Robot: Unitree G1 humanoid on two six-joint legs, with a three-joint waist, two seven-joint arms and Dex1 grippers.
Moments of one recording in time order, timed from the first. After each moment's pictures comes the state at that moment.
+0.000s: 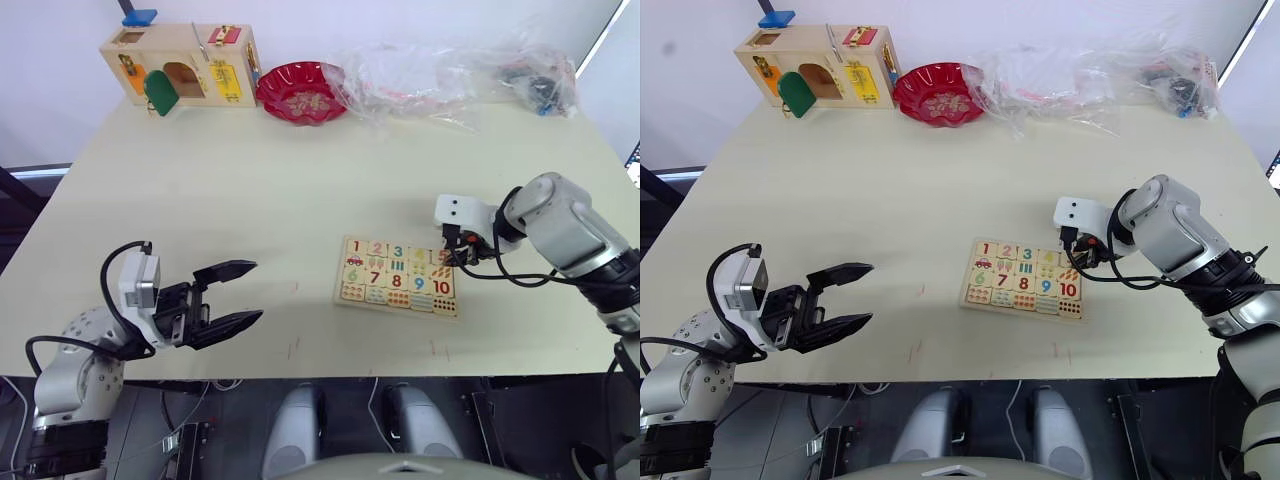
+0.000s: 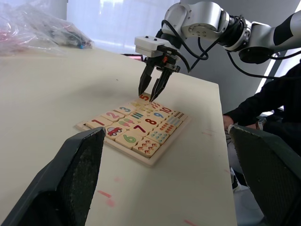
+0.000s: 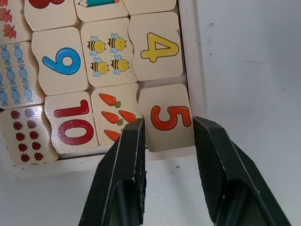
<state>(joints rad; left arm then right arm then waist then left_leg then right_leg) 0.04 0.68 0.31 -0.09 -0.77 0.23 -1.44 -0.88 -0.83 0.58 0.02 -0.09 0.85 1.31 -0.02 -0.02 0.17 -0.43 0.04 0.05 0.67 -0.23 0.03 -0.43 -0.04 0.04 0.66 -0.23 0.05</state>
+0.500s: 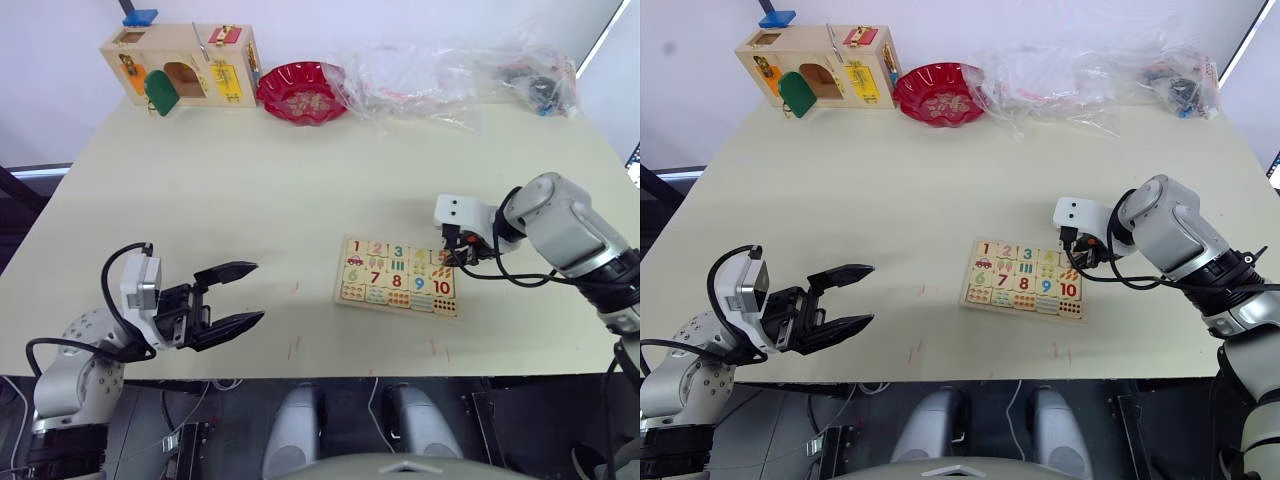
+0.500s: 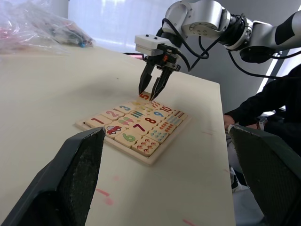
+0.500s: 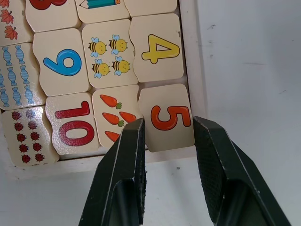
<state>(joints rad) 0.05 0.68 0.31 -0.11 -0.77 0.24 -1.42 -0.88 -0.83 0.58 0.02 -0.09 0.85 1.32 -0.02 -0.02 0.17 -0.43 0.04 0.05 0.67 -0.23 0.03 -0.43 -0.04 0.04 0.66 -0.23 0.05</state>
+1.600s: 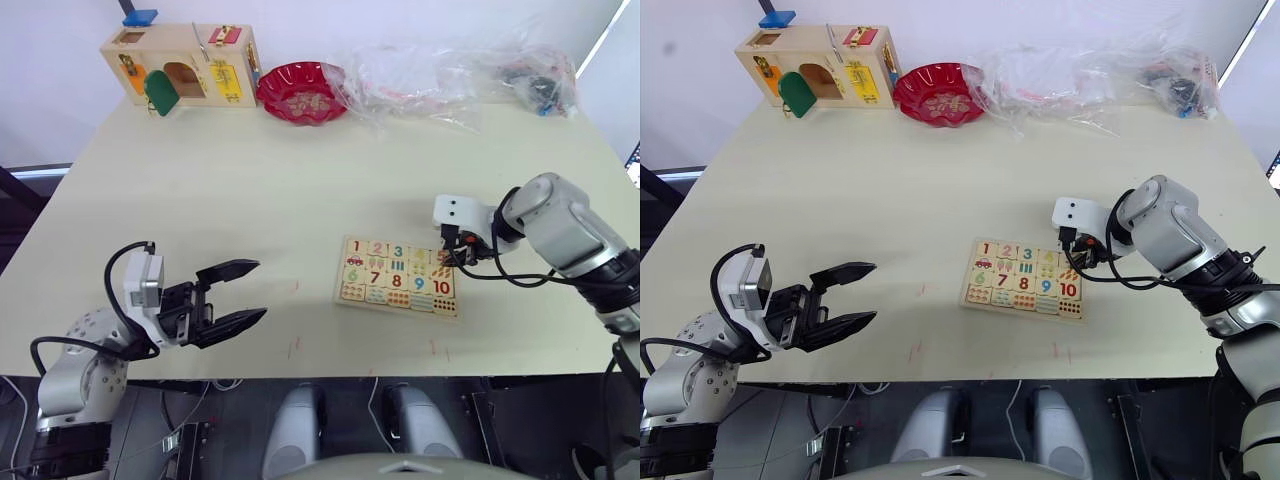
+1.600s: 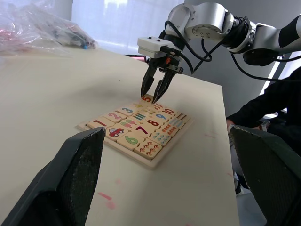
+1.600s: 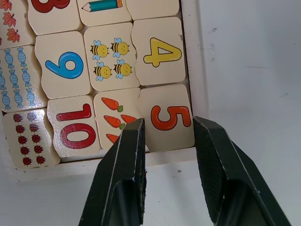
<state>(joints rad) 0.04 0.67 0.30 -0.11 -0.77 0.24 -1.40 -0.88 -0.83 0.58 0.02 -0.09 0.85 1.32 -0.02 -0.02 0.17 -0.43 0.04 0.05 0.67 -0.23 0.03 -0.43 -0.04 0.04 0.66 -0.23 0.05</state>
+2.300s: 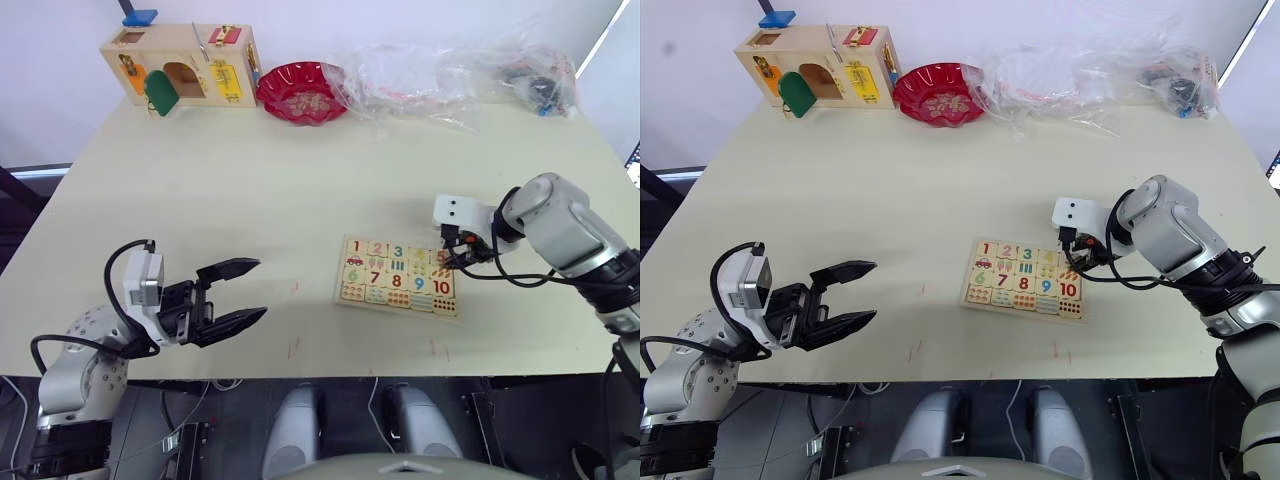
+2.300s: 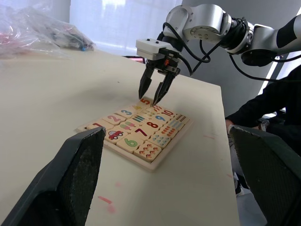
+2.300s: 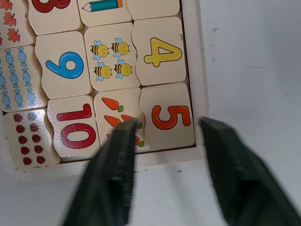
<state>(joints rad) 0.03 0.67 0.30 -0.11 -0.77 0.24 -1.41 -0.88 -0.83 0.58 0.02 -0.09 0.84 1.32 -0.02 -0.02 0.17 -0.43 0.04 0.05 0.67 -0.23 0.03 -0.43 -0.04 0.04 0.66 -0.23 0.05</state>
